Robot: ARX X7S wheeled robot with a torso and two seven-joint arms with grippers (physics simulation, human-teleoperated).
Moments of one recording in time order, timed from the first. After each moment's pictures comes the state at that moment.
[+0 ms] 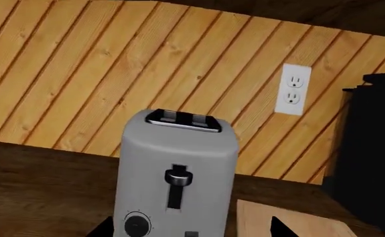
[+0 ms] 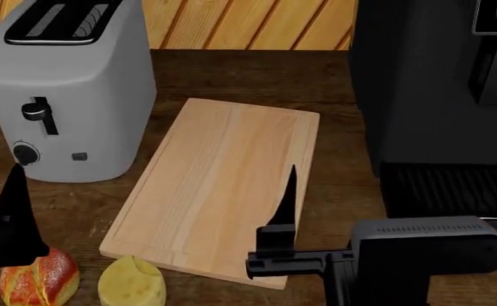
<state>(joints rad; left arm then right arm) -0.21 -0.26 -0.09 0.63 -0.50 -0.61 -0.22 0.26 0.19 -0.09 -0.62 0.25 0.59 0.16</state>
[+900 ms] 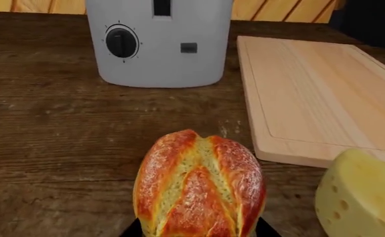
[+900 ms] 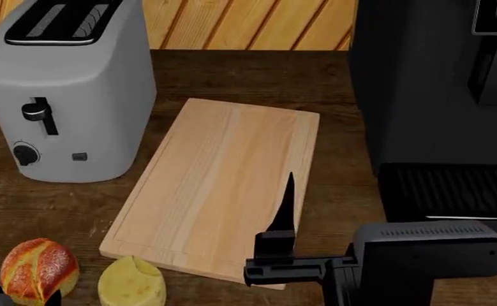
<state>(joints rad) -0.03 -0.39 -0.05 0.56 -0.58 -0.83 -0.19 0.25 0.20 -0.08 -0.66 0.33 0.65 0.19</state>
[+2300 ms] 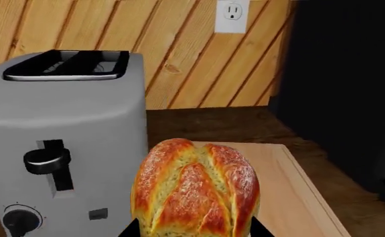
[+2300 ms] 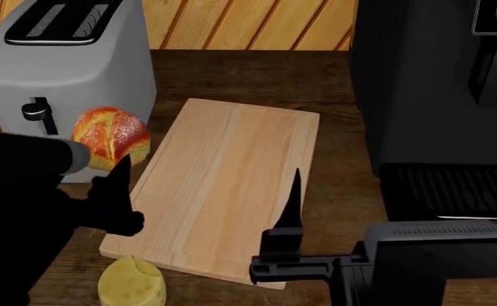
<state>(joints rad) -0.64 -0.24 0.15 0.46 -0.70 -1.10 -0.39 0.26 0.24 -0.07 -0.67 0.38 0.64 0.22</state>
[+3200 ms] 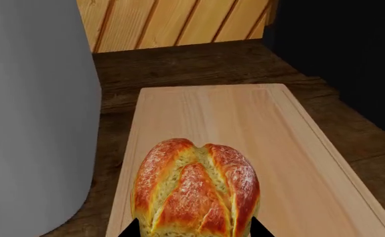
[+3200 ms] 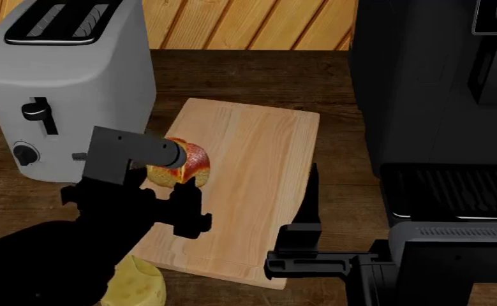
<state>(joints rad) -0.83 -0.12 0.41 -0.13 -0.55 -0.88 -0.28 0.25 0.26 -0.03 -0.69 0.44 0.64 0.24</state>
